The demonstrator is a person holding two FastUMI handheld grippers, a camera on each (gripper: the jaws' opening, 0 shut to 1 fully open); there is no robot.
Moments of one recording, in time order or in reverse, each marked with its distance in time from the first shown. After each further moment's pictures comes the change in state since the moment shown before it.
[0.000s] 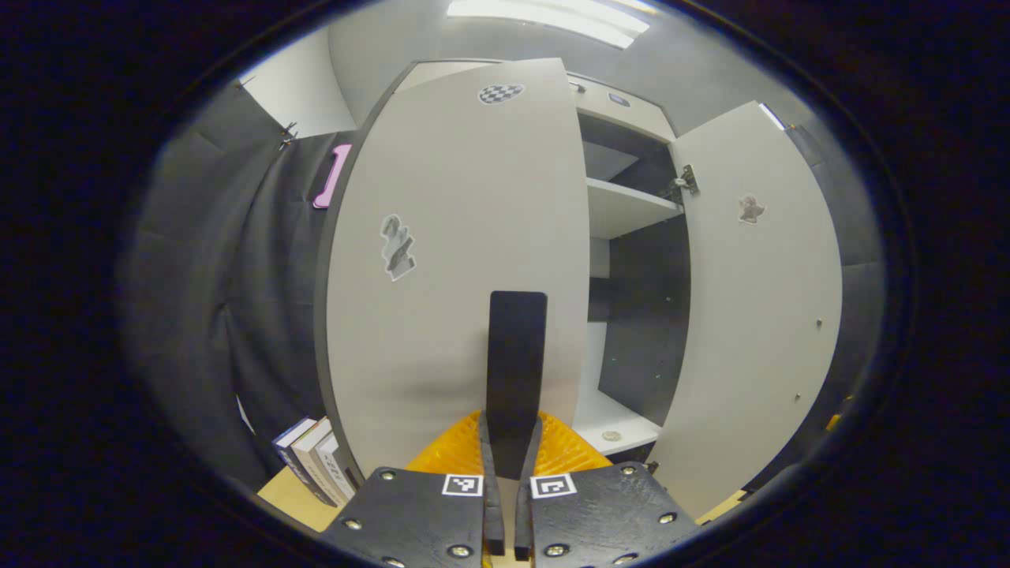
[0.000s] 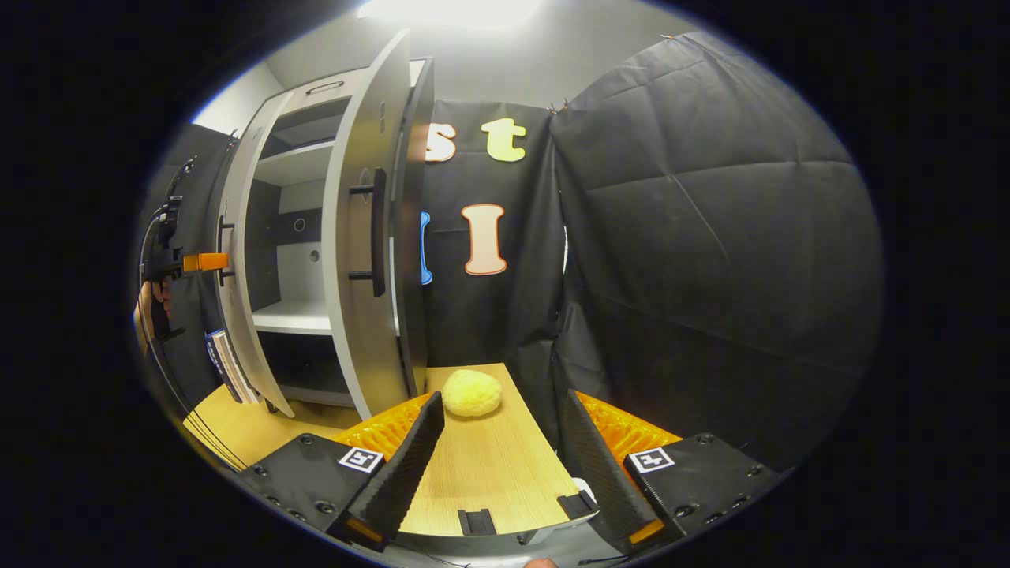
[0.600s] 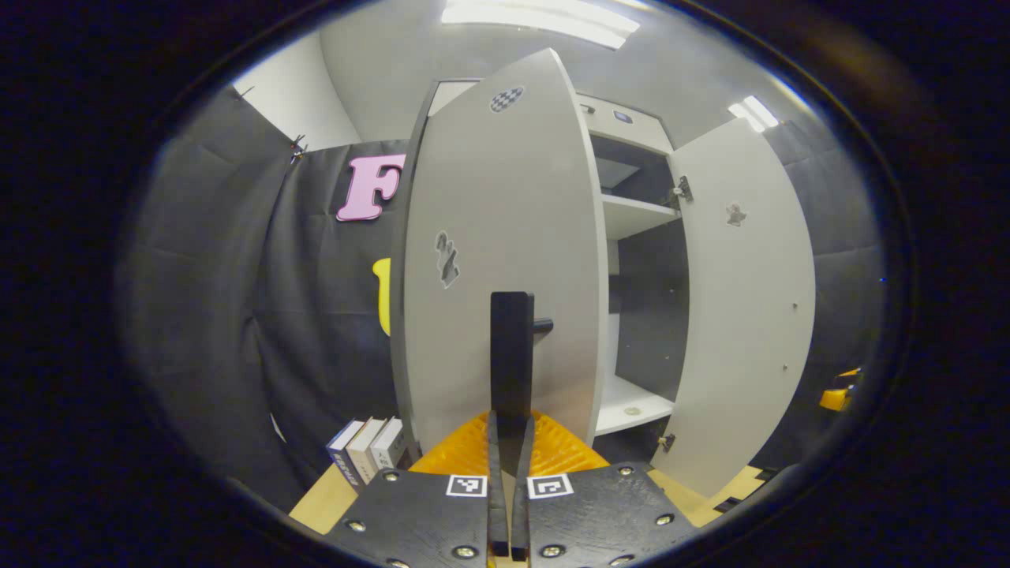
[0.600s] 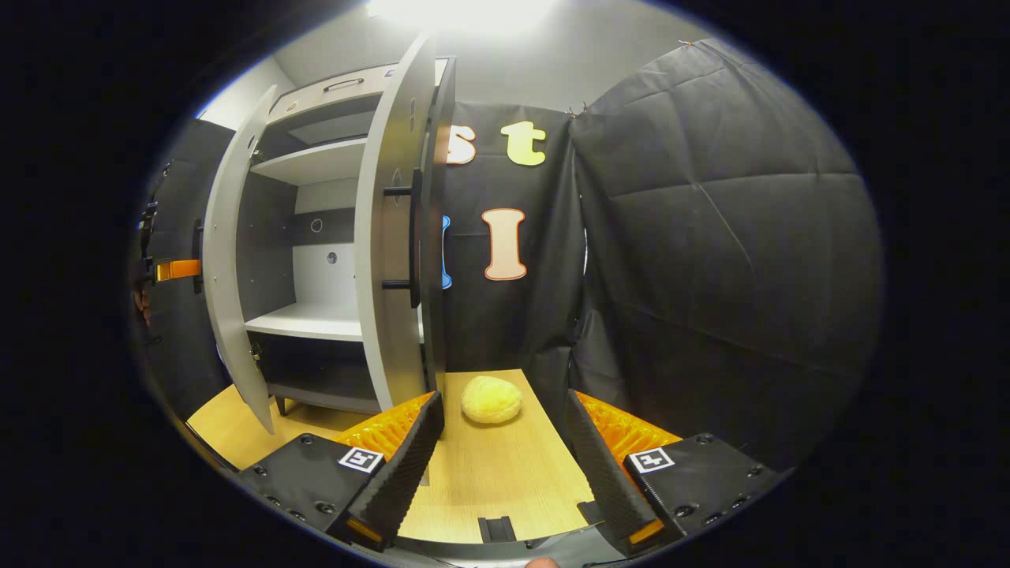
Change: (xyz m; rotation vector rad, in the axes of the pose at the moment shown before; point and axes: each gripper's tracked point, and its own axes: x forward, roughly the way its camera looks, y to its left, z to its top) left arm -0.050 0.045 0.005 0.042 -0.004 0.041; right arm 0.005 0.019 0.003 -0.002 -0.007 0.052
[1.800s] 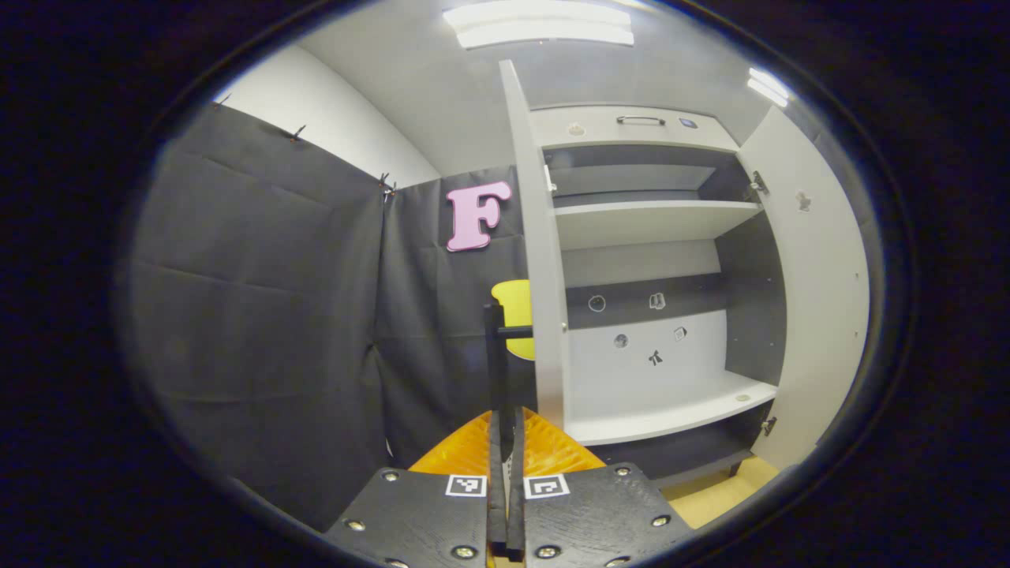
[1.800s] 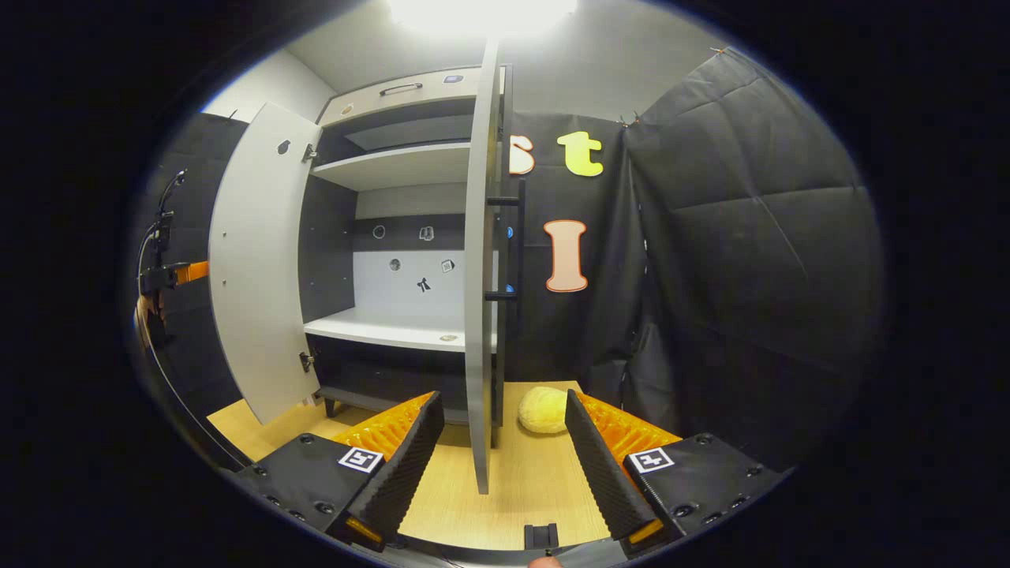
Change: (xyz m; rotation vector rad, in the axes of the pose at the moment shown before) left arm -0.059 0.087 0.007 0.137 -0.080 0.379; right arm -0.001 0.045 0.009 -0.033 -0.059 0.216
